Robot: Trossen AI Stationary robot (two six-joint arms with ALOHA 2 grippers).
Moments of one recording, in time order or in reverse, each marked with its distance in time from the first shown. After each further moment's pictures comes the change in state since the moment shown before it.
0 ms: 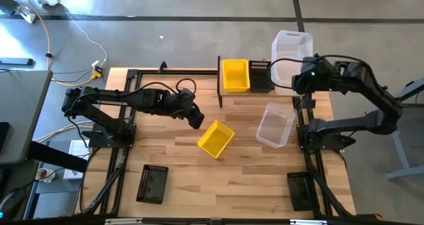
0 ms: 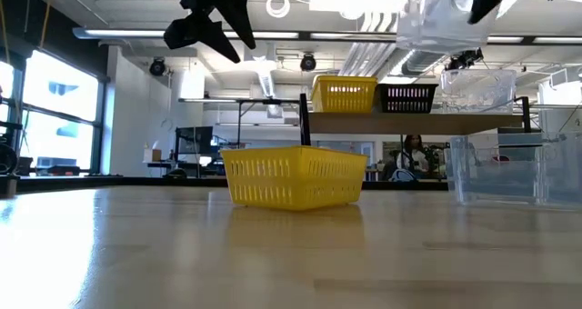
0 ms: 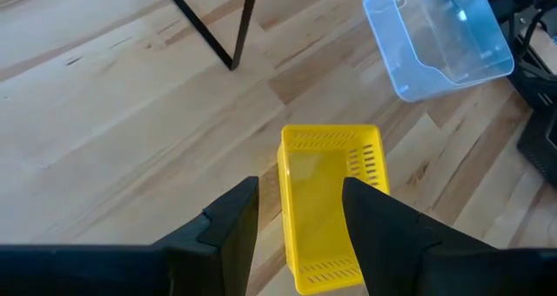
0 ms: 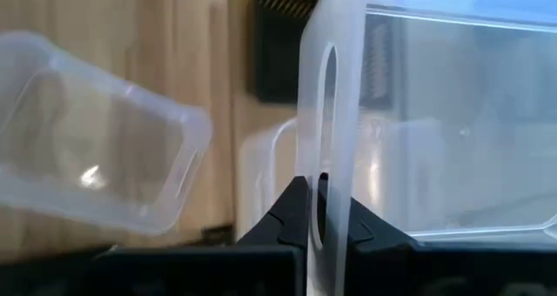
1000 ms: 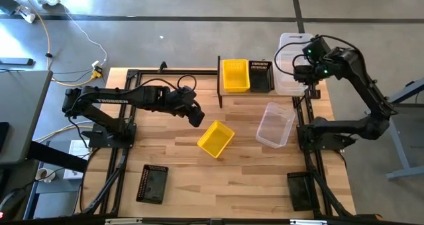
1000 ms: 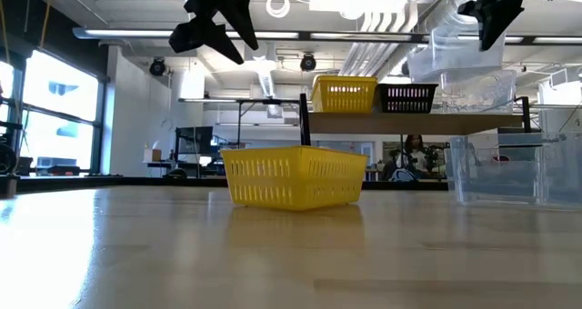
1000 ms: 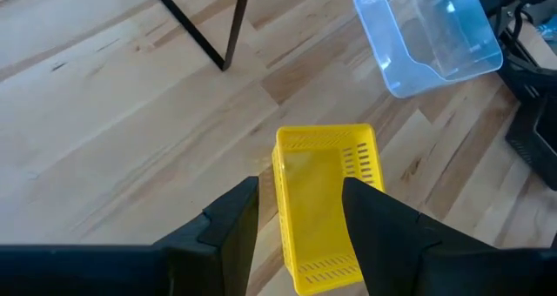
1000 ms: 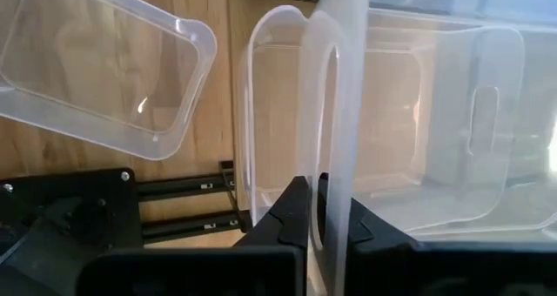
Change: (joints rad) left arm 0.041 0.001 0.000 0.019 0.071 0.053; right arm -0.467 0.103 0.000 -0.063 -0.214 -0.358
